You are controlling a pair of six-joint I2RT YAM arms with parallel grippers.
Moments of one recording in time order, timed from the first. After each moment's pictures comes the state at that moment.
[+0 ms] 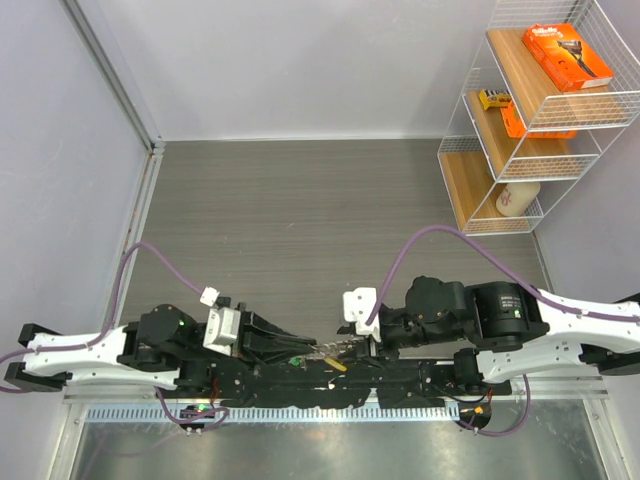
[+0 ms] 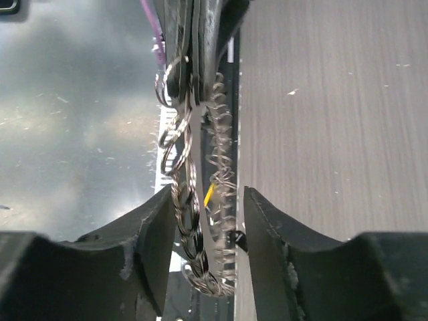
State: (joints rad) left arm -1.54 0.47 0.63 0.09 0.09 -0.04; right arm 1.54 0.95 1.23 -0.72 -0.05 -0.06
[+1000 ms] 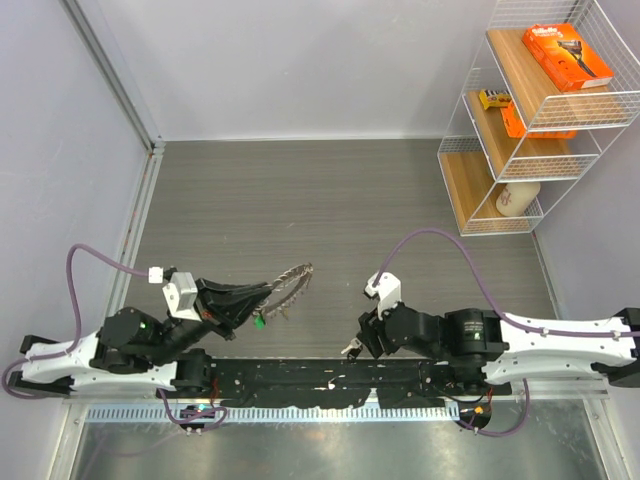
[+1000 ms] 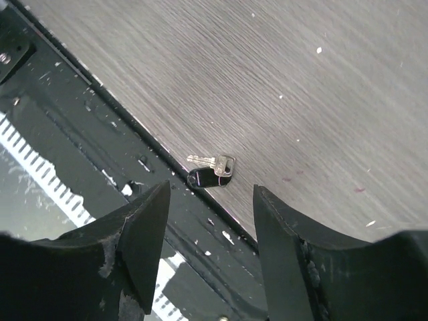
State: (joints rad) left arm -1.54 0.24 0.62 -0.09 -0.51 -0.05; right arm 1.47 0.79 0.73 -0.67 0.45 0.53
